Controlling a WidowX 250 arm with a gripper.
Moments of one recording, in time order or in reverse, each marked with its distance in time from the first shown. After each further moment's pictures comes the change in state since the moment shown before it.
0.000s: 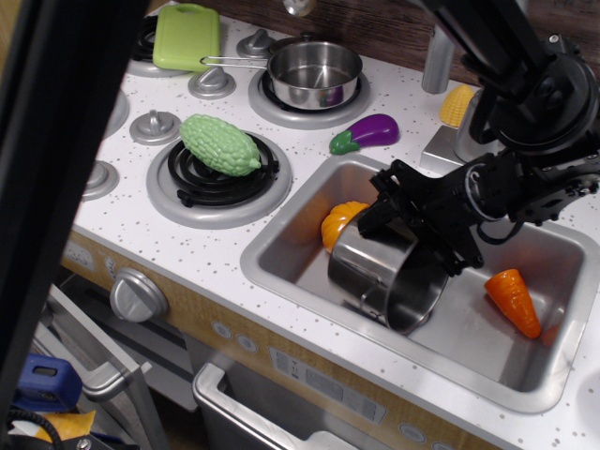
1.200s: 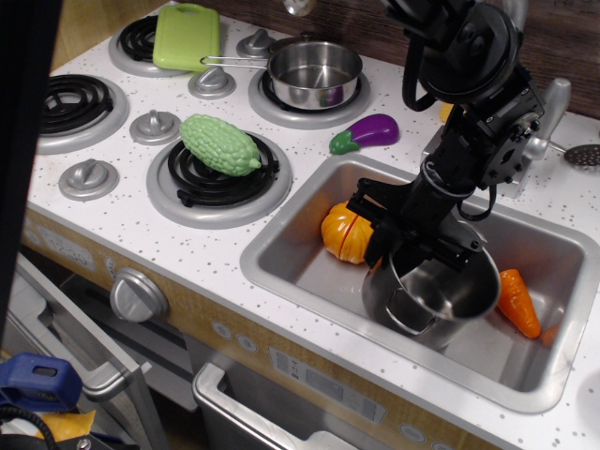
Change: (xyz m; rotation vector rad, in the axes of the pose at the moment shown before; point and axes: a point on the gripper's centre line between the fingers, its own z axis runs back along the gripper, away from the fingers) arm -0.007 -0.013 -0.004 -0.333 0.100 0.129
